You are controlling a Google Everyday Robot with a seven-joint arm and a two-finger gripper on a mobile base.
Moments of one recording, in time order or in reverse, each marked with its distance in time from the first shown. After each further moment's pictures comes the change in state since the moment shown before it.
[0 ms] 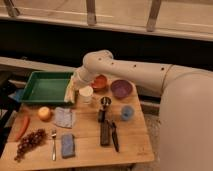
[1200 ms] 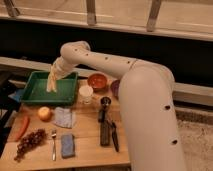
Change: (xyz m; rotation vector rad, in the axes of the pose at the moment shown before) arm -0.069 0.068 0.053 -0.045 -0.027 -0.134
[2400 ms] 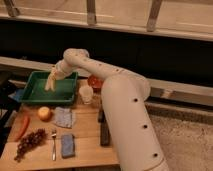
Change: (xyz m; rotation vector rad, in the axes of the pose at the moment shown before) arm -0.040 -0.033 0.083 -0.095 -0.044 0.109
